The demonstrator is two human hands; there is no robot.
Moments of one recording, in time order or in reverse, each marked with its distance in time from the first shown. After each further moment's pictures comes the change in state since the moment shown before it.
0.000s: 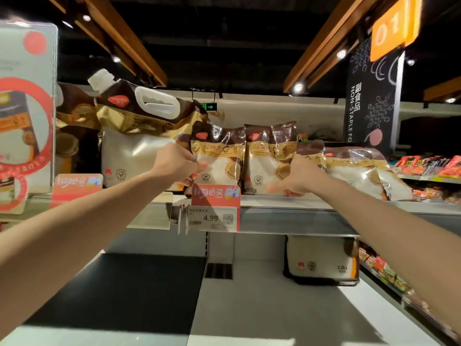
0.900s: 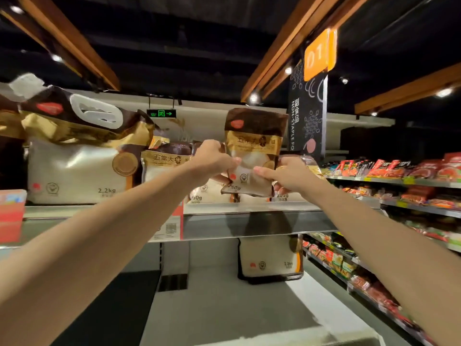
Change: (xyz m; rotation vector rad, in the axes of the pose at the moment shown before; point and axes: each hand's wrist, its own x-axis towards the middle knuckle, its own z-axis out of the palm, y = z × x) left_hand -0.021 0.117 0.100 -0.289 -0.303 0.129; right_hand -0.031 0.070 -0.050 0.507 0.120 -0.001
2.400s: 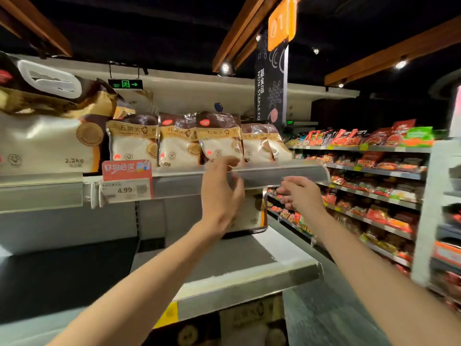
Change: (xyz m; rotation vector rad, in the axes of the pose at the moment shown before) left_hand -0.112 -0.051 0.116 0.050 0.328 0.545; right_hand -0.119 0.095 -0.017 0.429 0.372 0.304
